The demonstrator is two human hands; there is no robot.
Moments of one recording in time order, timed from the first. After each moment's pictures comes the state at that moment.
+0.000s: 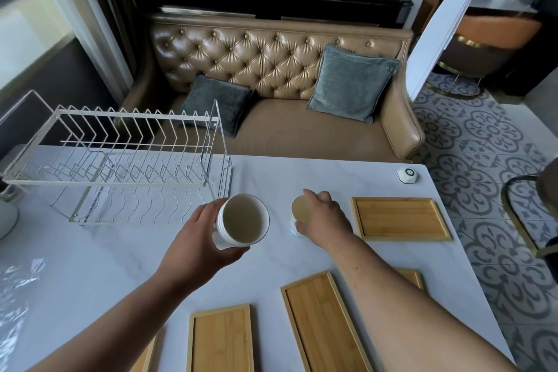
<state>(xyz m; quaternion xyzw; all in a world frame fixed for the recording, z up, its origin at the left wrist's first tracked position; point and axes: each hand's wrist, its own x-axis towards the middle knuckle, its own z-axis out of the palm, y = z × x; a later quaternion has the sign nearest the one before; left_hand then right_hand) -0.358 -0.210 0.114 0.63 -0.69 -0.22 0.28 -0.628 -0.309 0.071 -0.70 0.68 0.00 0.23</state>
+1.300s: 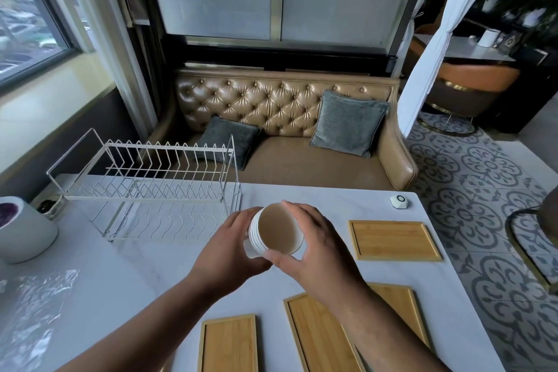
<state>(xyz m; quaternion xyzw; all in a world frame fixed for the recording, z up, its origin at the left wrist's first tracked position) -0.401 -0.165 0.187 0.58 -0.72 -0.21 0.31 -0.606 -0.158 0.230 -0.78 0.51 -0.30 0.23</state>
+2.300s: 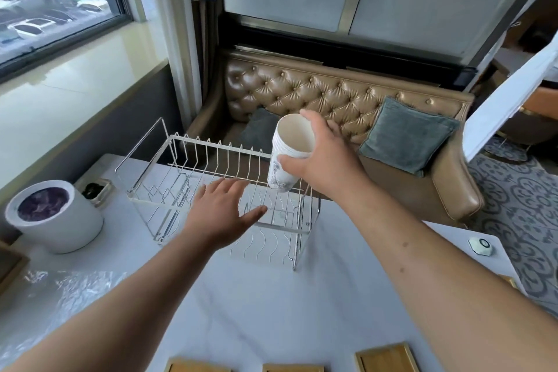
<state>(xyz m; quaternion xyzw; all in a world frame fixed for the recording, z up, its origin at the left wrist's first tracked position) -0.167 -0.295 0.147 0.73 -0.66 -0.07 0.16 -0.370 -0.372 0.273 -0.77 0.54 -0.27 0.20</state>
